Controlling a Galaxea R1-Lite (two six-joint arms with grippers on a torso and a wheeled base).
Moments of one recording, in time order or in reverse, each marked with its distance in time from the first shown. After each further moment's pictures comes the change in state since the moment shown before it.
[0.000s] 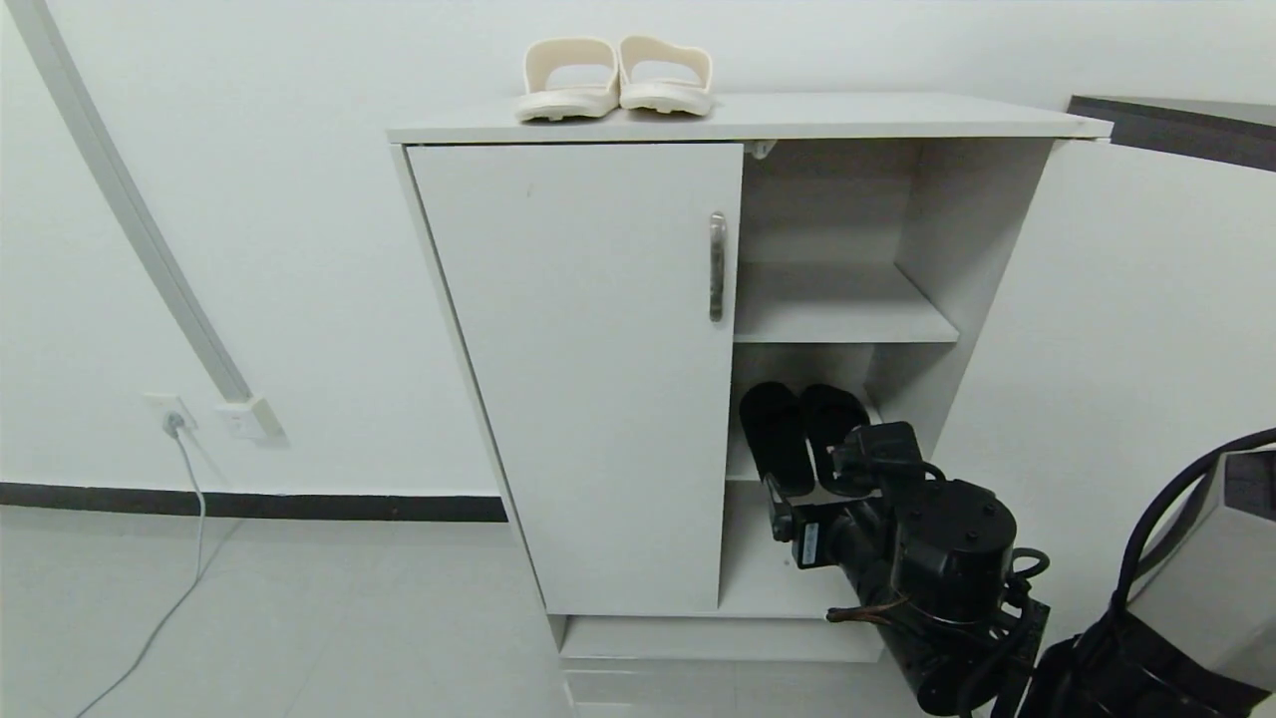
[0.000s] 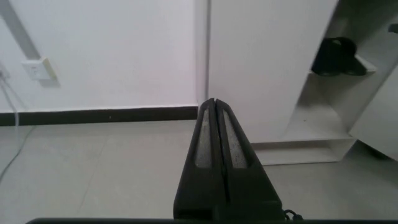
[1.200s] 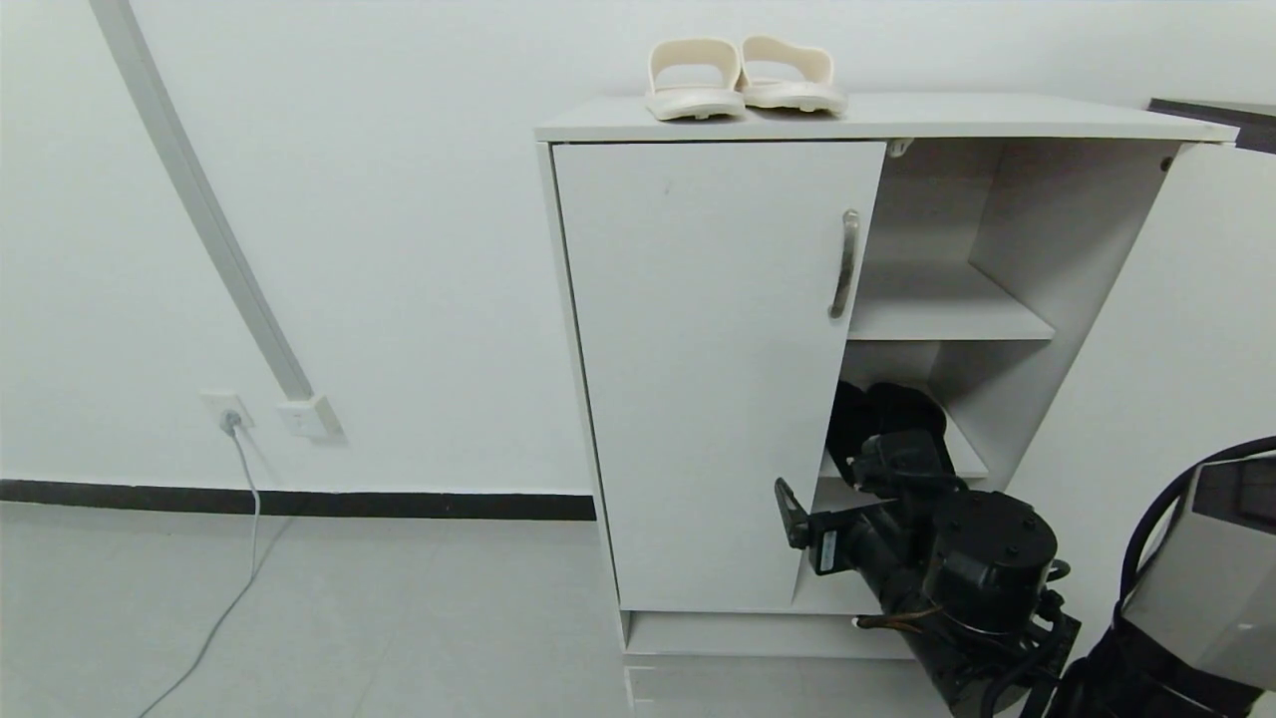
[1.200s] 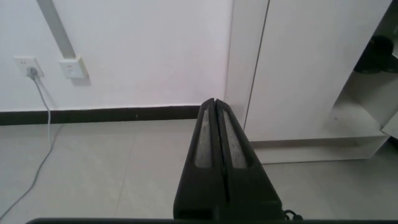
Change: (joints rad) left arm 0.000 0.000 0.000 0.000 0.000 0.000; right arm -0.048 0.023 0.082 -0.147 0.097 -0.061
